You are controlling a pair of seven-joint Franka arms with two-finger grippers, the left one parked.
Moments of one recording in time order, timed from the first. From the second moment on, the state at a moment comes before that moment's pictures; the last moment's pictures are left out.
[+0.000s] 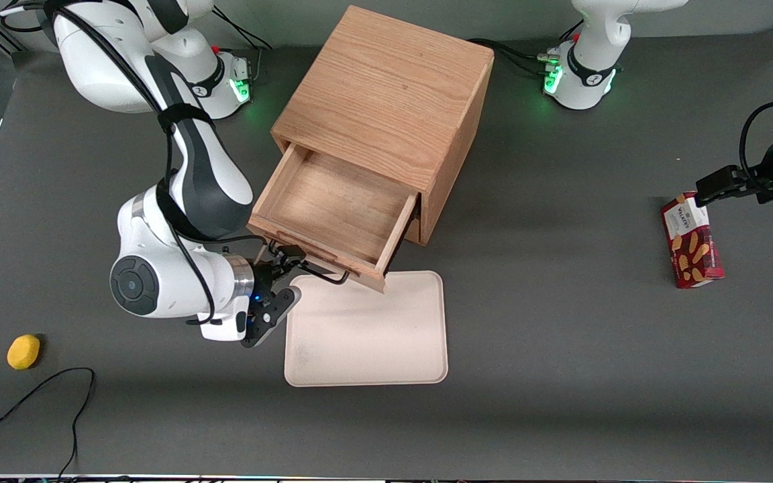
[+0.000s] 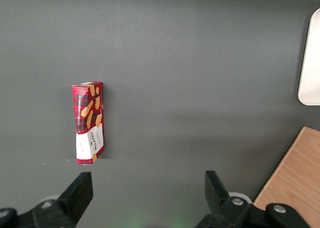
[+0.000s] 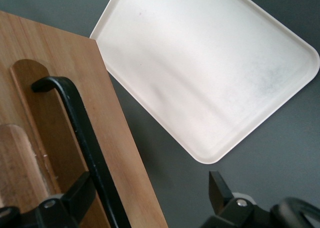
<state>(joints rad) 0.35 0.69 0.00 -1.14 0.34 1.66 -0.43</state>
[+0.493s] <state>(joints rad) 0.35 0.71 0.00 -1.14 0.34 1.67 -0.44</state>
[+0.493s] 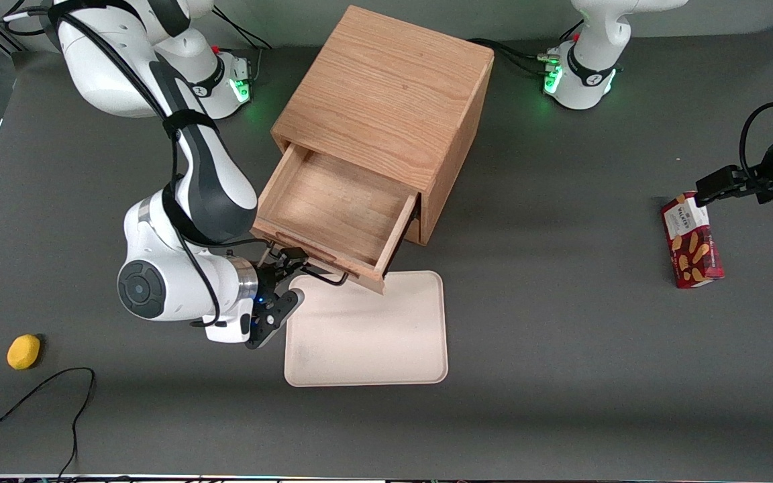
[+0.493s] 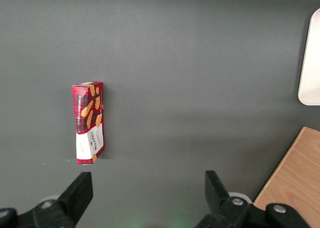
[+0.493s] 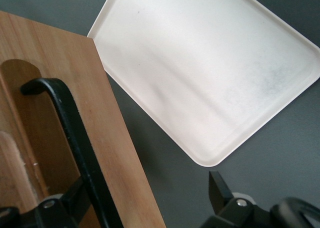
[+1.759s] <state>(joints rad) 0.30 0.72 0.00 -1.14 0.34 1.74 -0.48</state>
